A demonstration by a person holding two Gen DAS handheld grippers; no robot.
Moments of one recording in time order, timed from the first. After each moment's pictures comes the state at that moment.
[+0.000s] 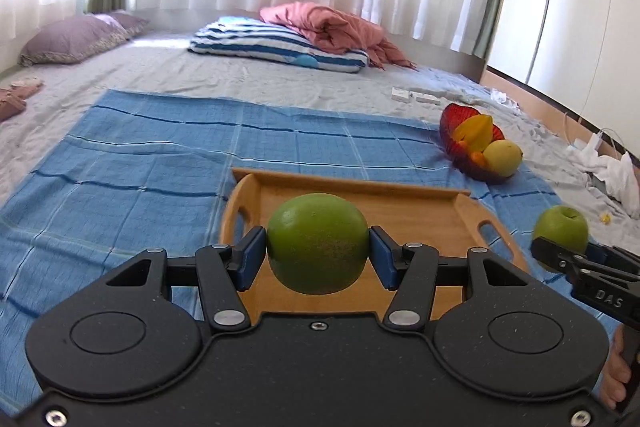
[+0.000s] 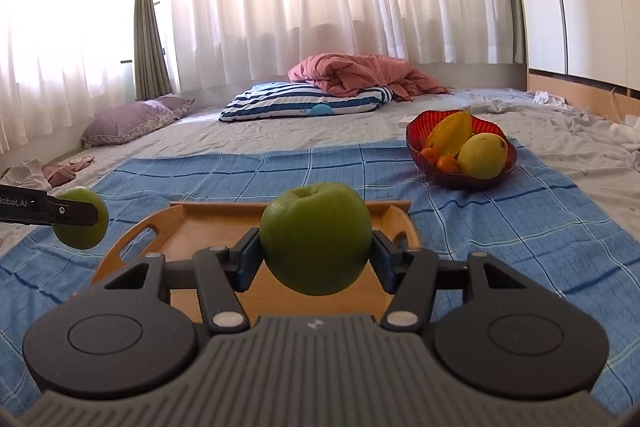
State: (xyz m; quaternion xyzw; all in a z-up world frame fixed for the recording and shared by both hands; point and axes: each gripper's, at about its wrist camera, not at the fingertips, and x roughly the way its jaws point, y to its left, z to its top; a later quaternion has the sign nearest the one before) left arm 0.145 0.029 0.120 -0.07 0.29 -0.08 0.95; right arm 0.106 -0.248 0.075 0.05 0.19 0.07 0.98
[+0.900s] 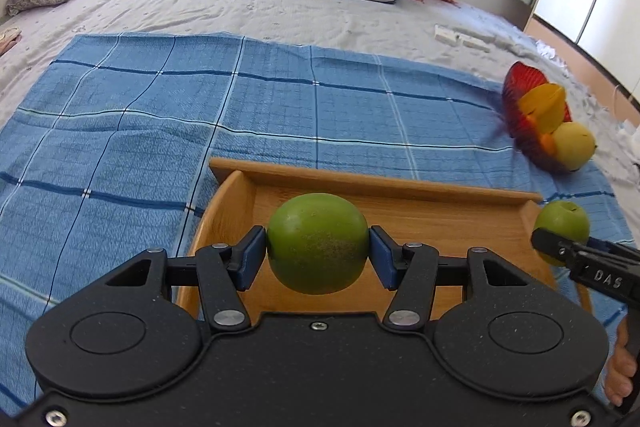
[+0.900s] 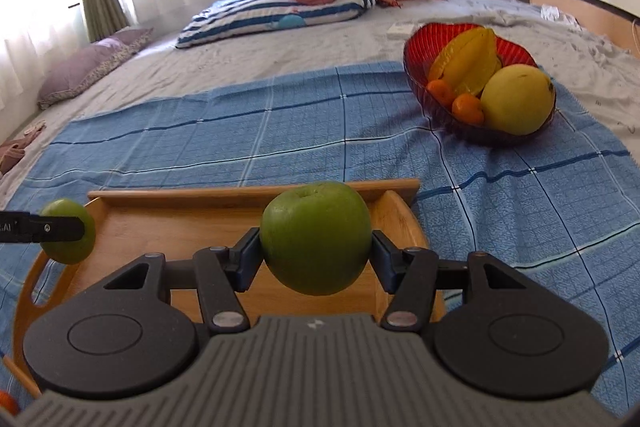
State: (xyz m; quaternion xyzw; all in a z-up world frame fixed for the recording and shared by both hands) left arm 0.321 0.011 0.072 -0.06 0.40 -0.04 0.91; right arm 0.278 -0.264 0.042 0.07 0.34 0.04 0.94
